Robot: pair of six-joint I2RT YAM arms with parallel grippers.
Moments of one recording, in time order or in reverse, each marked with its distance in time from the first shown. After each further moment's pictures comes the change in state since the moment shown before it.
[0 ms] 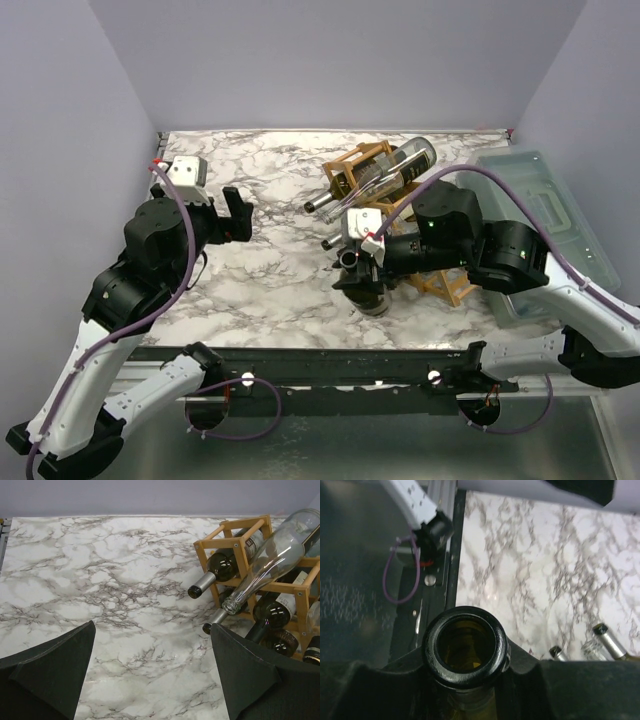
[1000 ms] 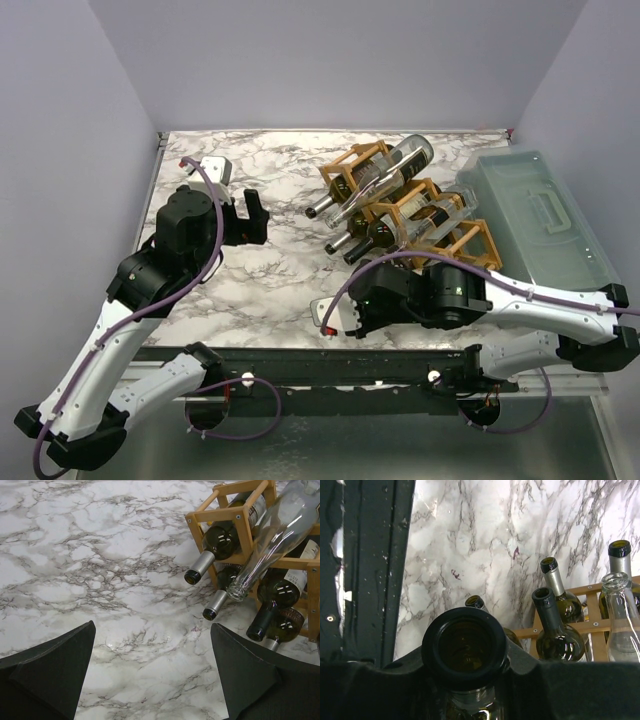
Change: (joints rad) left arm 0.000 0.070 -0.059 0.002 0.064 -0.048; right arm 0.242 0.033 -0.249 -0.293 0.529 -0.274
